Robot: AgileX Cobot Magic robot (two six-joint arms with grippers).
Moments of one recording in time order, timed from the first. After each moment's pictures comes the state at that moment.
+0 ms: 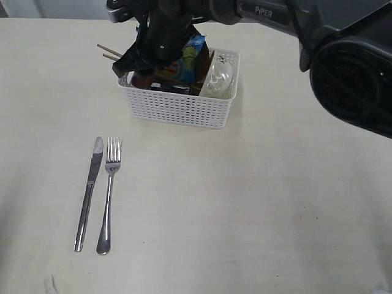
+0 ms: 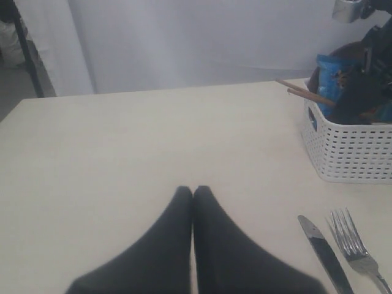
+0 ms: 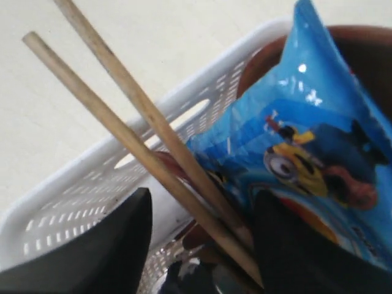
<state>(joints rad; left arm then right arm) -0.11 0.00 0.00 0.11 0.31 -0.07 0.70 2.34 -2.00 0.05 0.82 -0.11</state>
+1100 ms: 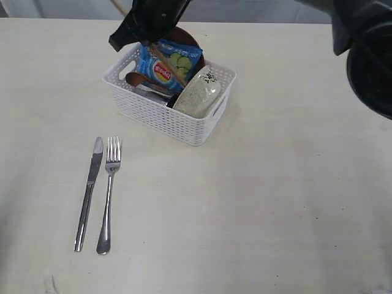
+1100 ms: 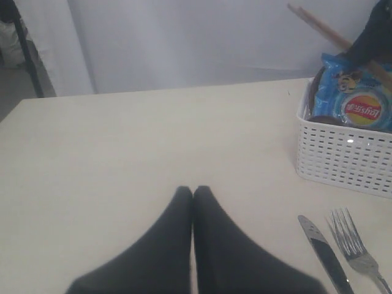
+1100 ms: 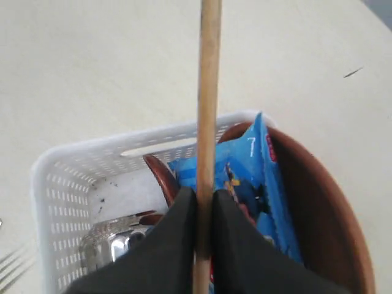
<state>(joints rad) -0.11 0.00 0.00 0.11 0.31 -0.07 0.70 2.22 -2.01 0.00 0.82 -0.19</state>
